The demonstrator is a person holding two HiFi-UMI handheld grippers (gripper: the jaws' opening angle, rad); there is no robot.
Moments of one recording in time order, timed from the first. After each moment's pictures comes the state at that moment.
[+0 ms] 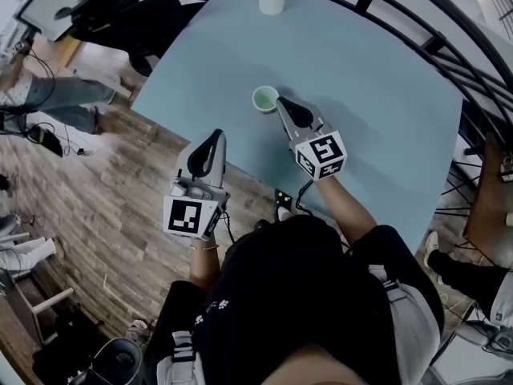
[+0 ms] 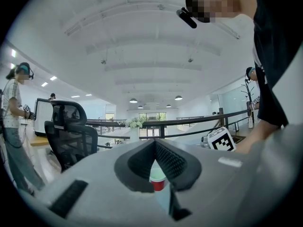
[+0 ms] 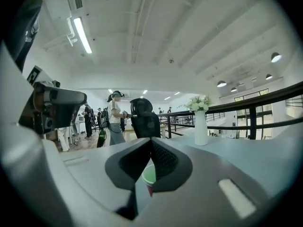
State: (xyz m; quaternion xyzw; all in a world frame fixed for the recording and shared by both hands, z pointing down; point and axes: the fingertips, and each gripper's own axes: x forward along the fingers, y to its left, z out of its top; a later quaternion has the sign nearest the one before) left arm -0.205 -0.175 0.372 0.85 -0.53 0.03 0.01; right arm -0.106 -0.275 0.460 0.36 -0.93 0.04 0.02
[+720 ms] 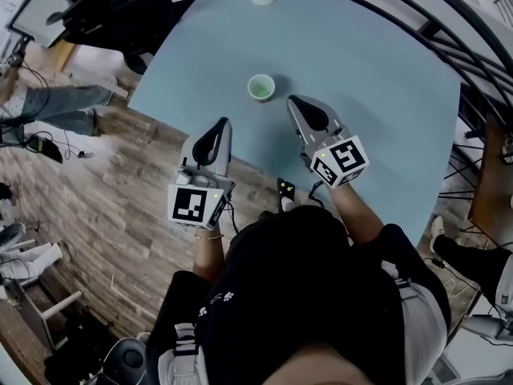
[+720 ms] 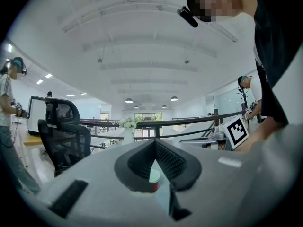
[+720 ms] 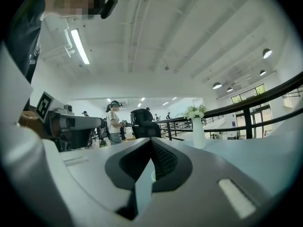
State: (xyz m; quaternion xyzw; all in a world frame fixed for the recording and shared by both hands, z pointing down) left arm -0.187 -0.176 0.374 0.86 -0.51 0.03 0.01; right arm -0.073 -0.231 0.419 0.37 -0.93 0.06 -0.04
